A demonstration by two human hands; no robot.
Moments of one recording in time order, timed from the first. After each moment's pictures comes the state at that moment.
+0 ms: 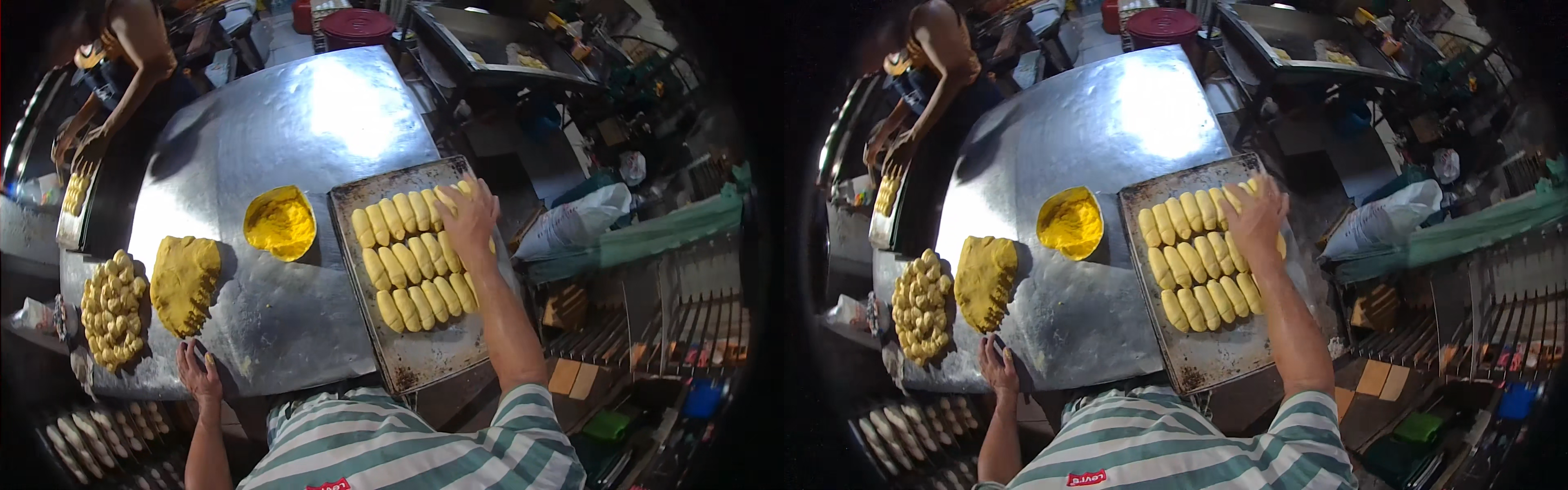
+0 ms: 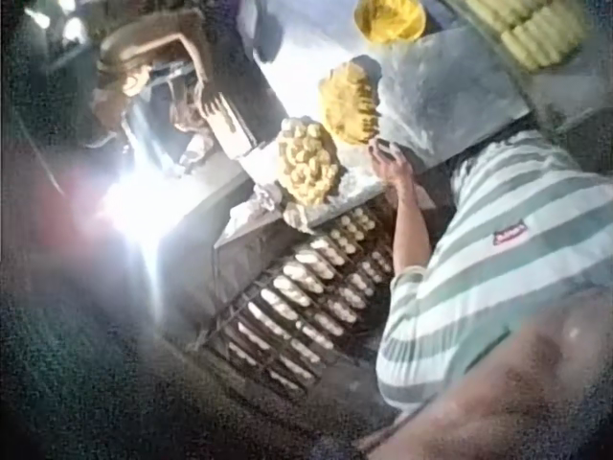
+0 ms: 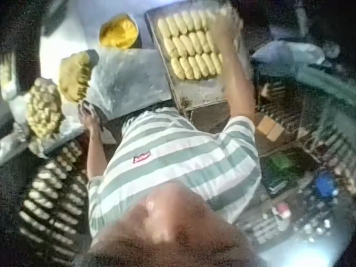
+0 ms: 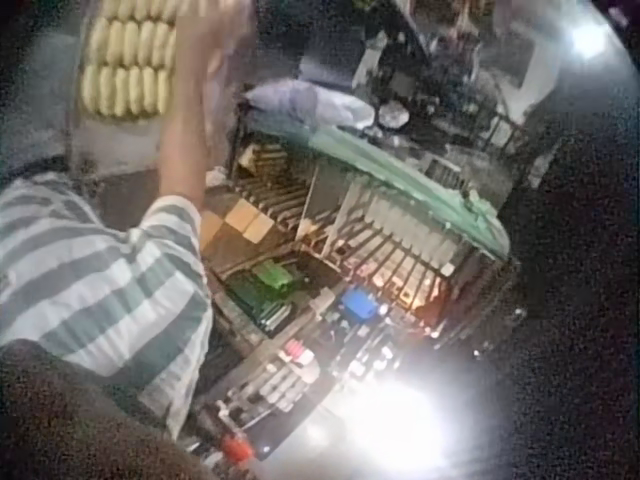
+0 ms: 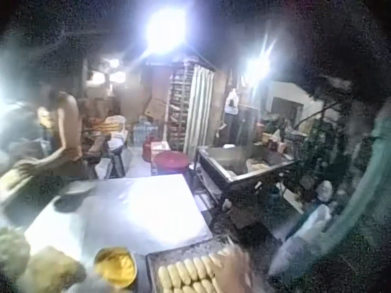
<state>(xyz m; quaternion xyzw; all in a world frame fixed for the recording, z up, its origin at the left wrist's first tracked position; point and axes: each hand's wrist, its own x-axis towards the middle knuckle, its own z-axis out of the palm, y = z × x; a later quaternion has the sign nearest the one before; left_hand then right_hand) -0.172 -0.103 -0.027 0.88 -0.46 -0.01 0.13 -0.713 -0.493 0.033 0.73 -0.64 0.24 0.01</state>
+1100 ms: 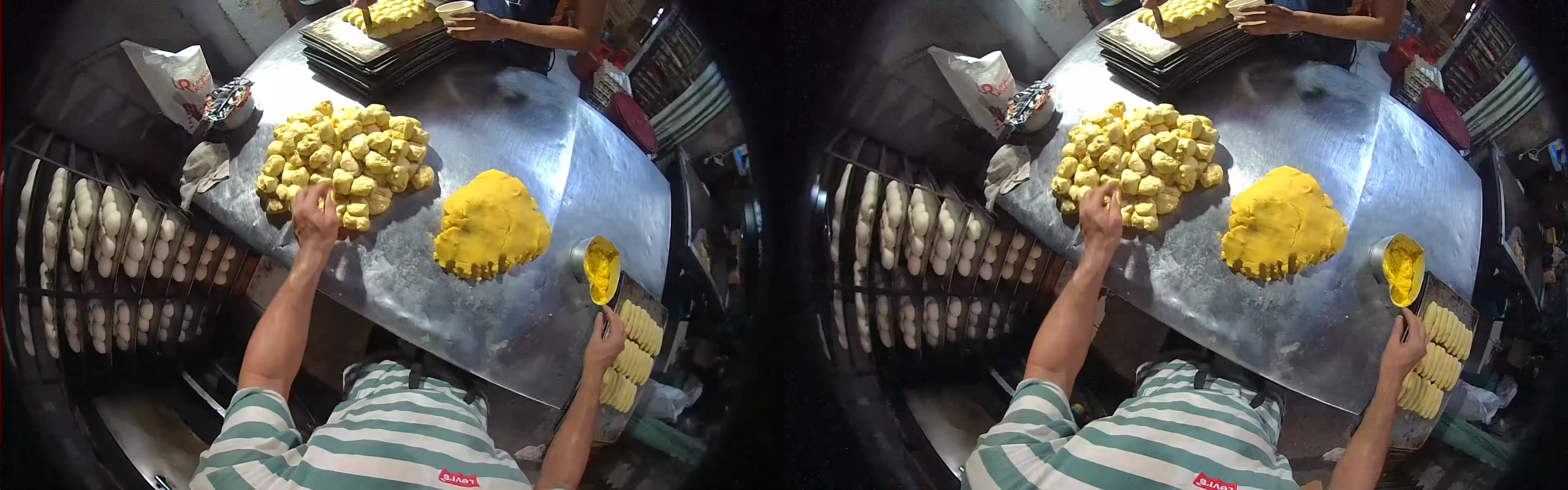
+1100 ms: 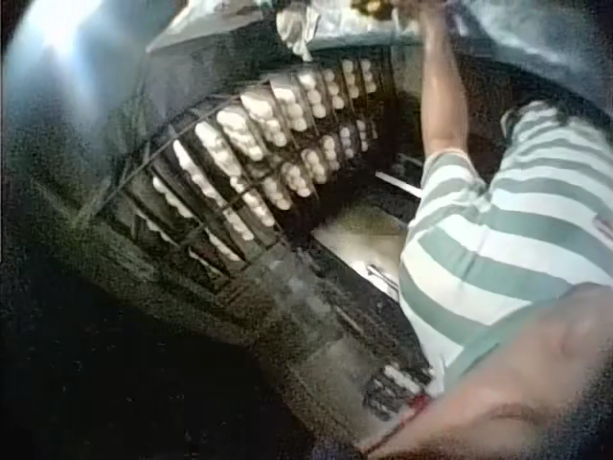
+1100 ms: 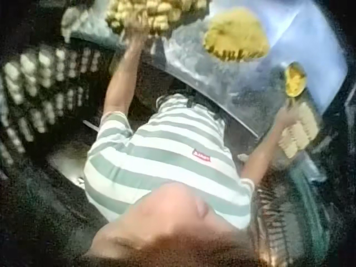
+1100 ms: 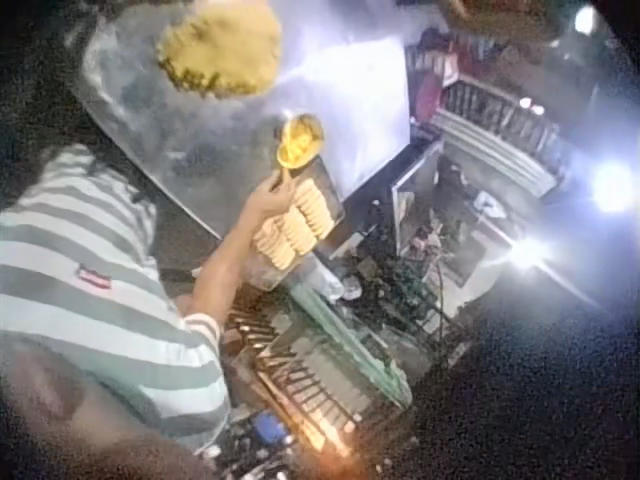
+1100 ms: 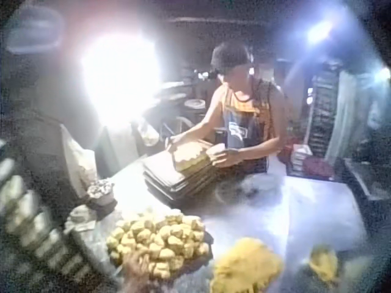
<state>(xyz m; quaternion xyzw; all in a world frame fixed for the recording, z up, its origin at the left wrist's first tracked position) 0.122 -0.059 0.011 0.87 -0.28 0.13 0.38 -0.450 -0.343 0.052 0.82 -0.50 0.28 -0.03</state>
